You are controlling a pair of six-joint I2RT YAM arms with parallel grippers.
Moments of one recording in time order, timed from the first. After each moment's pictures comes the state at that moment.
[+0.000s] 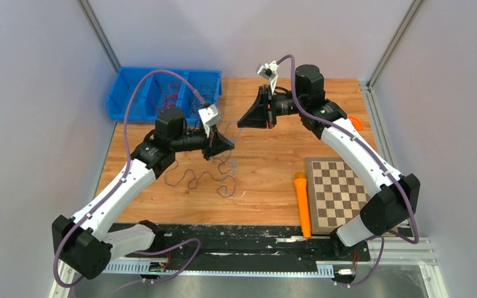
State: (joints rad) left arm -0.51 1.12 1.00 -0.23 0.74 0.07; right arm 0.50 1.52 1.50 -0.18 -1.14 0.28
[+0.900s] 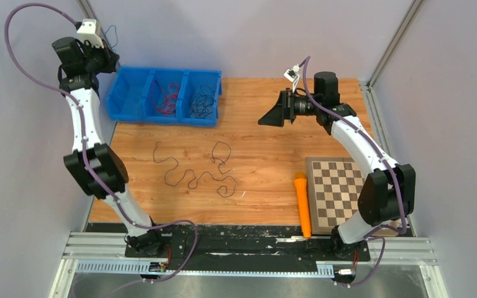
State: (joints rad) left arm 0.37 1.76 1.88 -0.30 0.55 0.08; right arm 0.25 1.58 1.36 -0.21 -1.07 0.31
